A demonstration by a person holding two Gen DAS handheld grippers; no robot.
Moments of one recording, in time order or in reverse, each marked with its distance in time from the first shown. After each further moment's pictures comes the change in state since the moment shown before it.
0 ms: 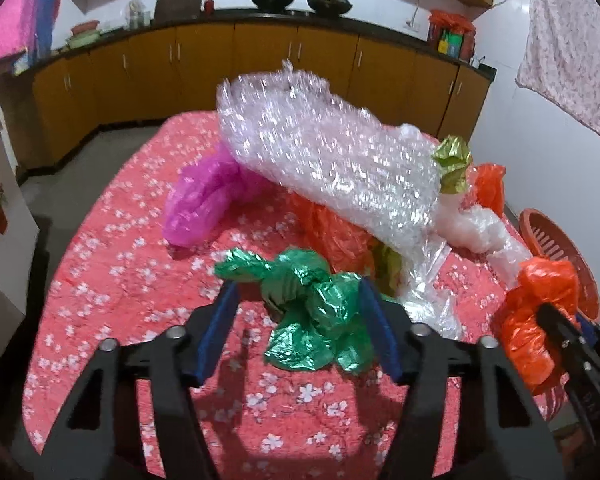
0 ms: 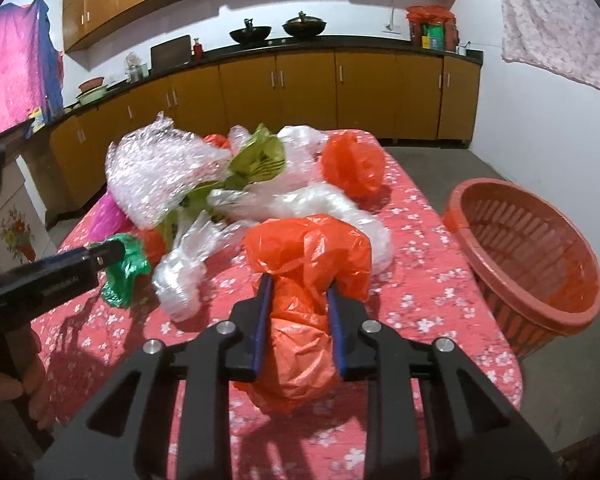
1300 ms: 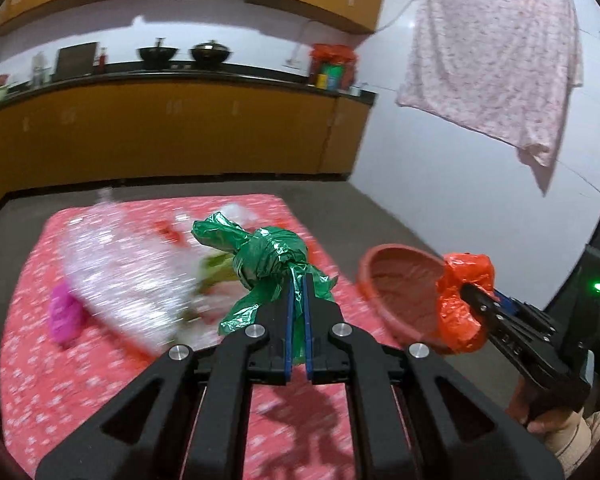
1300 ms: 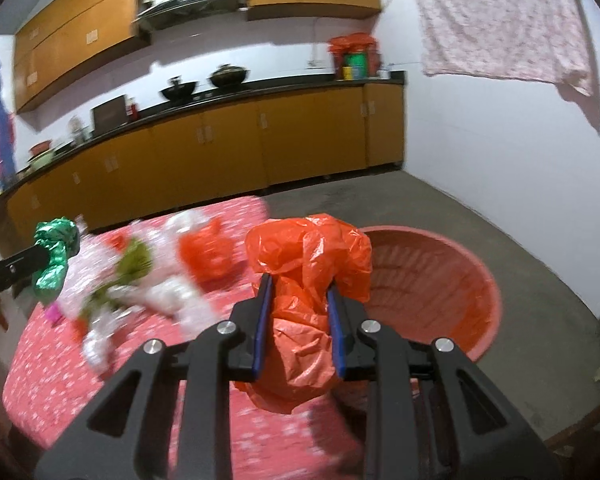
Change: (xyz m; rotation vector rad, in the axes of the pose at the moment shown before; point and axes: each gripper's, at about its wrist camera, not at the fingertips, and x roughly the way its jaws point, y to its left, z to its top) left arm -0.074 -0.123 0.049 0.188 -0.153 -0.370; right arm -0.067 -0.145 0.043 0.169 -0.152 -0.183
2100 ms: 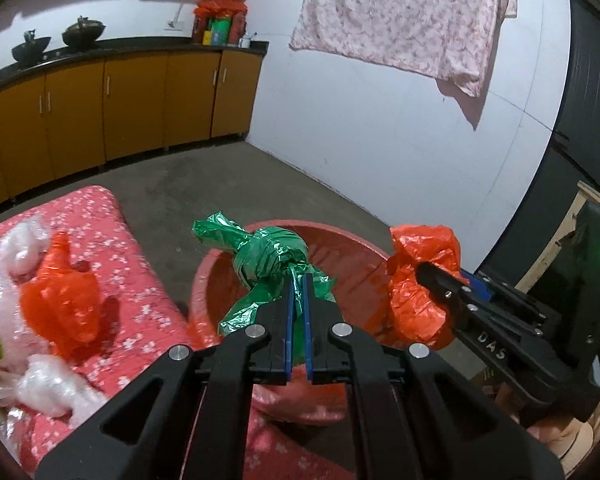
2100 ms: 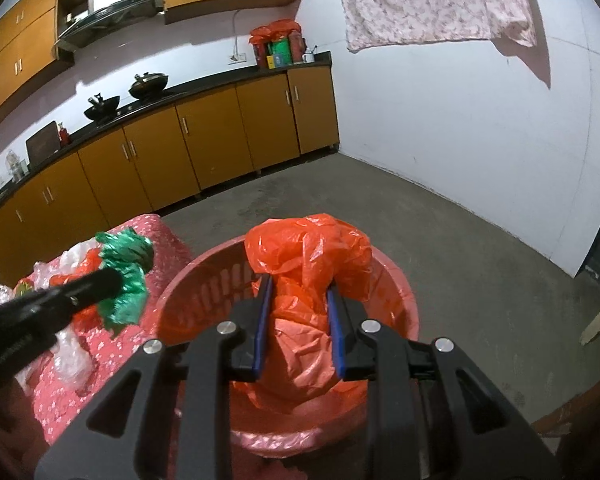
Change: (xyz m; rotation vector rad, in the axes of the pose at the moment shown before) left arm 0.157 -0.127 0.002 0.176 0.156 -0.307; right arm 0.067 -0.120 0.010 0.151 0.031 -0.162
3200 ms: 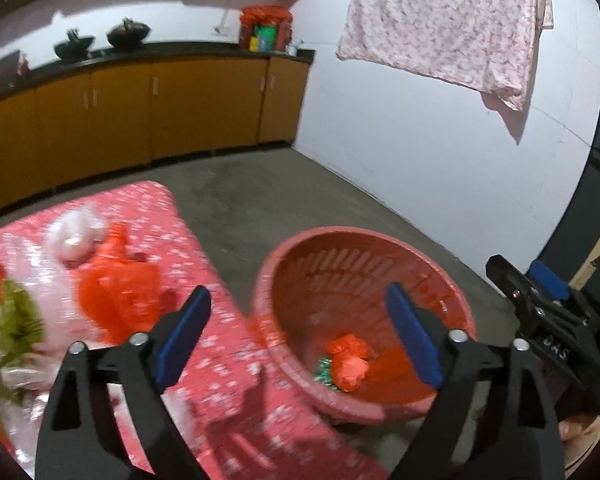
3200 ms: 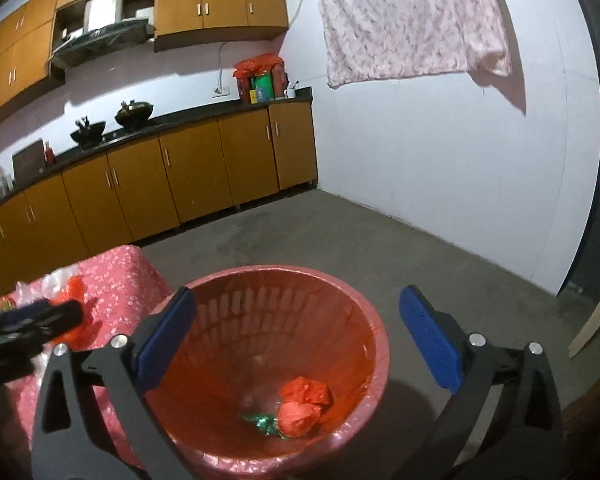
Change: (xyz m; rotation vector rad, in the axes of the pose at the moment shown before) left arm -0.025 0.024 -0.008 -0.050 -0.049 0.187; right arm -0.016 0.005 0.001 -0.023 -0.144 -0.094
